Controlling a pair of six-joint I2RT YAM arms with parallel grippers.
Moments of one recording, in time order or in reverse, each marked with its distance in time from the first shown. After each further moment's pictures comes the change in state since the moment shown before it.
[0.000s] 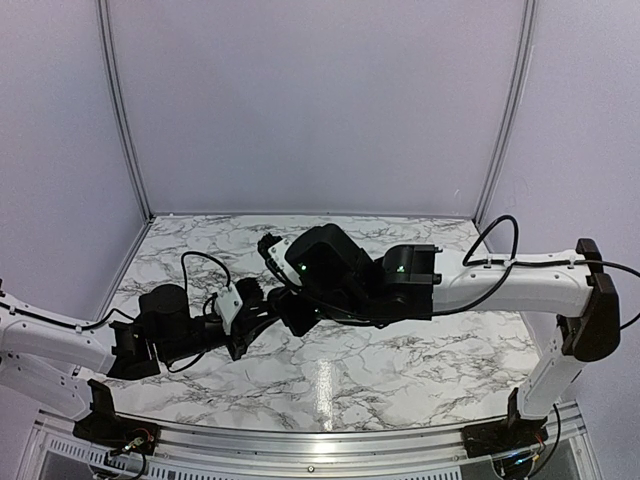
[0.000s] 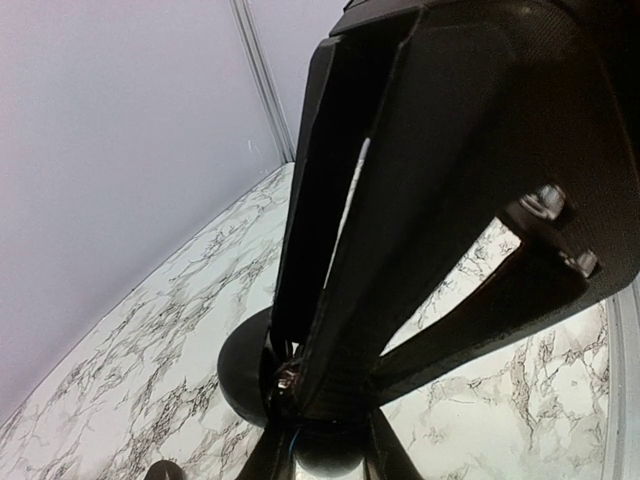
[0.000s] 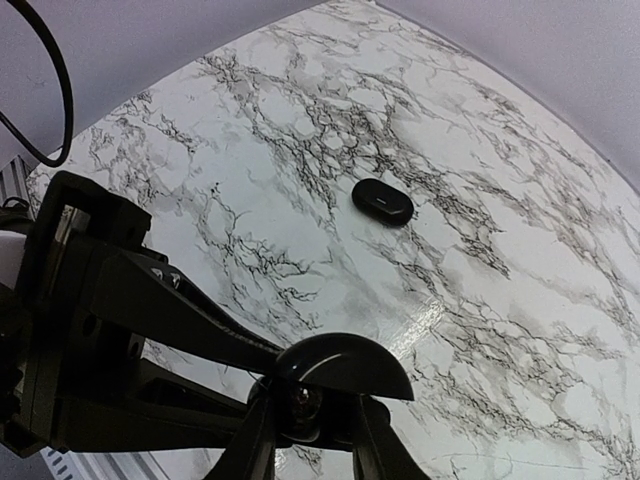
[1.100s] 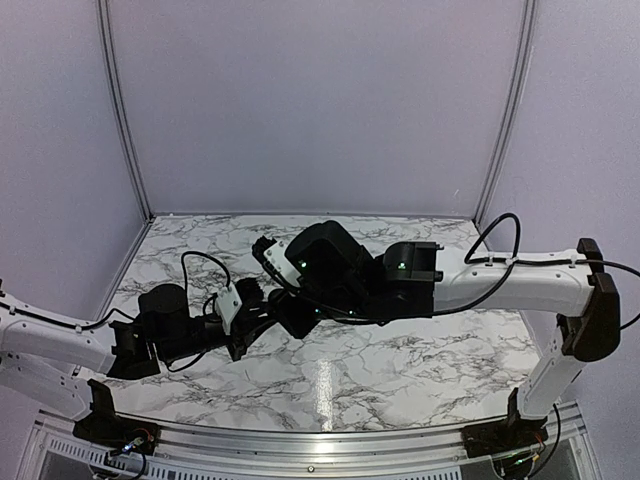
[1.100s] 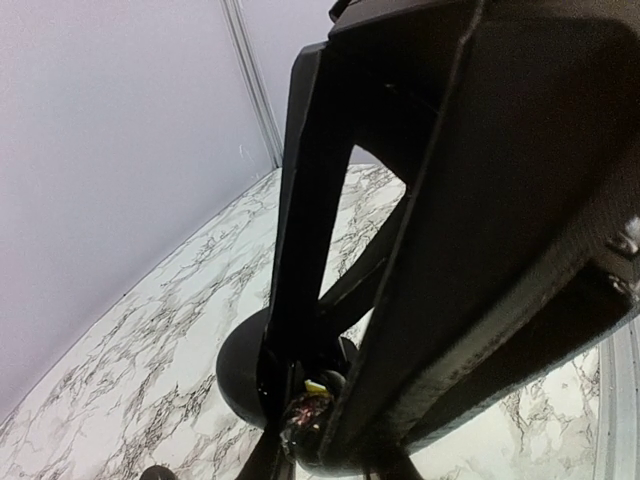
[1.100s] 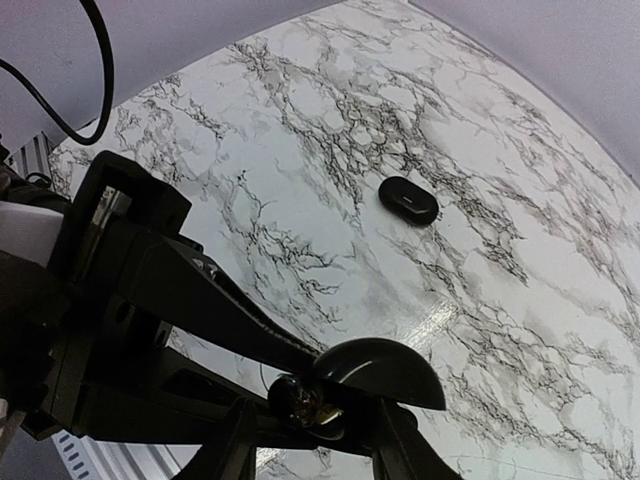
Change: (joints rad) left arm 0.003 0.000 0.000 0.005 0.029 -0.005; right arm 0.000 0.000 0.018 -0.020 -0.072 -0.053
